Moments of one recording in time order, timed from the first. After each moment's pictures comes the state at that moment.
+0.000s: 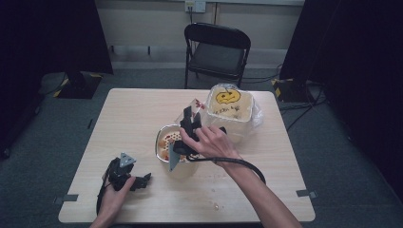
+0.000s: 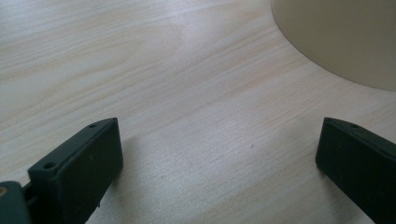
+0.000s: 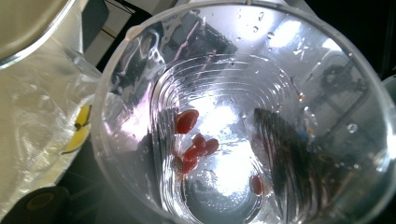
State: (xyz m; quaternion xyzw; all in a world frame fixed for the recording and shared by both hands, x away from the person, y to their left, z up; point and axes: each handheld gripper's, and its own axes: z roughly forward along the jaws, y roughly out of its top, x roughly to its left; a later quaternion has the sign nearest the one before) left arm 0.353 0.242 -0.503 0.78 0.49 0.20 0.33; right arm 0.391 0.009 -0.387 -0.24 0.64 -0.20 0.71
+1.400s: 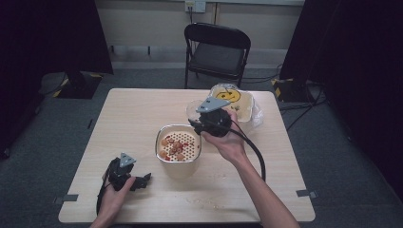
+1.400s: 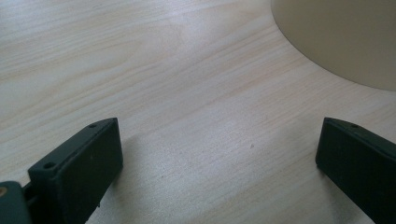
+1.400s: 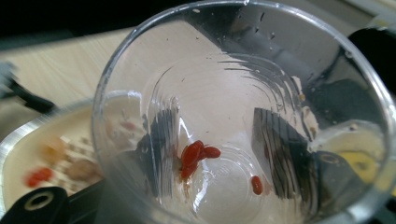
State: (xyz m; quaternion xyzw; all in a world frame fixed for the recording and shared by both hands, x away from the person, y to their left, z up) left arm 0.353 0.242 -0.503 0.78 0.49 0.20 0.33; right arm 0.426 -0.067 -0.314 0.25 0.83 0.42 0.26
